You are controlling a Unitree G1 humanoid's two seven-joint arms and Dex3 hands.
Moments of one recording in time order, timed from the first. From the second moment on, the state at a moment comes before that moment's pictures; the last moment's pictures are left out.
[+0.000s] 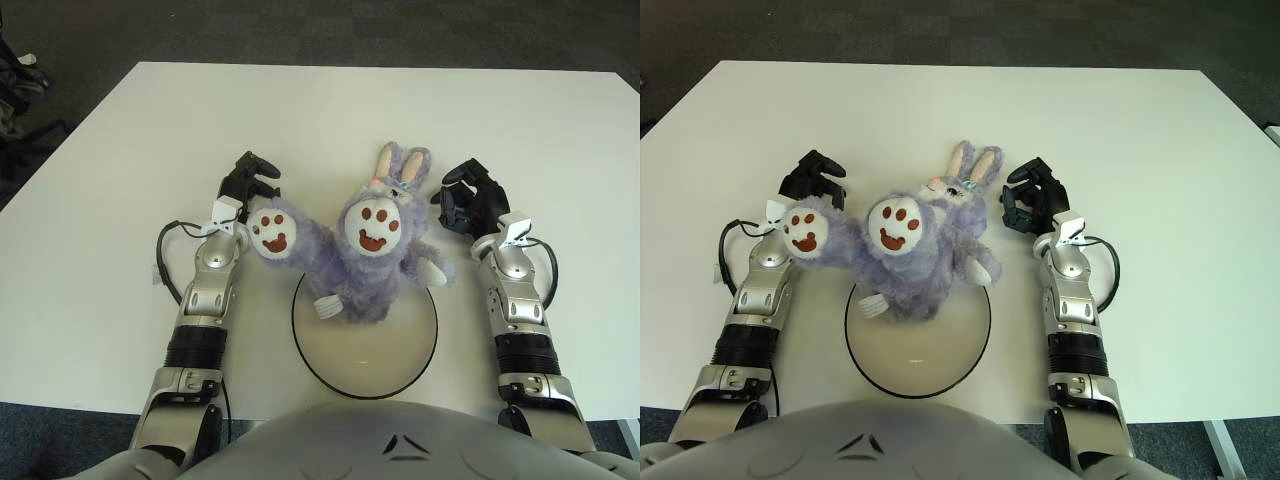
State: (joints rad) left arm -0.17 0.11 0.03 0.12 0.07 -0.03 0.03; right arm -0.15 -0.13 -0.13 0.21 0.06 -0.12 0.10
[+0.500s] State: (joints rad) left arm -0.15 0.09 0.04 0.12 0.07 -0.04 0.07; right arm -0.16 -0.14 -0.13 0.26 0.07 -0.19 0.12
